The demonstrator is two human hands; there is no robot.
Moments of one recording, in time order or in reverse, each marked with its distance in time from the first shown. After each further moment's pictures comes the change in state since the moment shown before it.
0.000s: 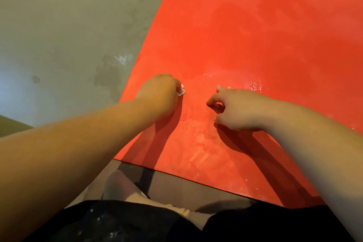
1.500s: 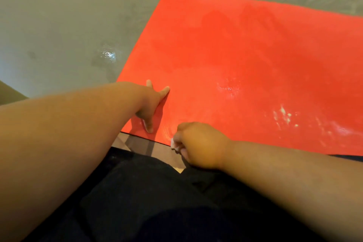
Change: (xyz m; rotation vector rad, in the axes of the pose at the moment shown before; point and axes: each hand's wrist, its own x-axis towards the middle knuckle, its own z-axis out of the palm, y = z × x) left_hand -0.051 0.017 -0.019 0.320 -0.714 -0.031; right_hand -0.076 -0.040 0.073 -0.028 0.045 -0.405
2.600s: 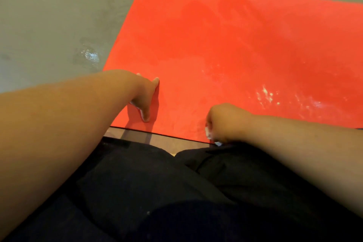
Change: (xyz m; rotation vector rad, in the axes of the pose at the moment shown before) left_hand -0.002 0.012 -0.009 0.042 0.034 0.015; right_hand -0.041 0.025 -0.028 -0.205 -0.219 0.504
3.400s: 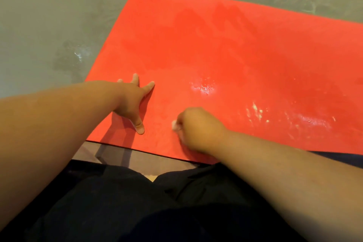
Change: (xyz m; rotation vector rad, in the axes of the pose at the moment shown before) left_hand 0.024 -0.004 -0.004 -0.095 0.028 0.041; right_hand 0.033 -0.004 0.003 0.232 0.344 -0.094
